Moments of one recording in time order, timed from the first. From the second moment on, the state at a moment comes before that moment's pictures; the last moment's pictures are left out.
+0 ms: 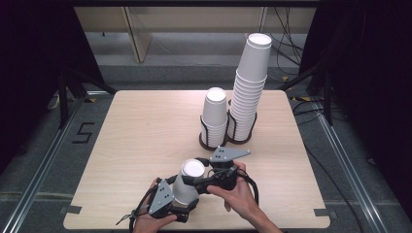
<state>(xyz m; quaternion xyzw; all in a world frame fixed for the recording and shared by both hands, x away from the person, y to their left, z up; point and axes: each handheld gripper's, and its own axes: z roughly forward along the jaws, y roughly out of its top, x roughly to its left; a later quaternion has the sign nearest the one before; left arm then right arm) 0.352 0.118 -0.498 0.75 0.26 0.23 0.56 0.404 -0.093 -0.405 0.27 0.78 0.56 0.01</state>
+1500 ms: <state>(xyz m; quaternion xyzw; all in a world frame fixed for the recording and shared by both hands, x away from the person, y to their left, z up) 0.351 0.123 -0.489 0.78 0.25 0.23 0.53 0.411 -0.099 -0.408 0.28 0.78 0.56 0.00</state>
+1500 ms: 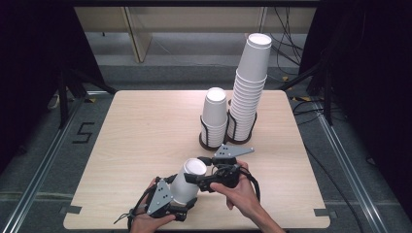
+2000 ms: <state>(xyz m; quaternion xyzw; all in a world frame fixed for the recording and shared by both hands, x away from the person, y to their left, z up) 0.353 0.133 -0.484 0.84 0.21 0.20 0.47 0.406 -0.113 -0.391 0.23 0.83 0.51 0.02</state>
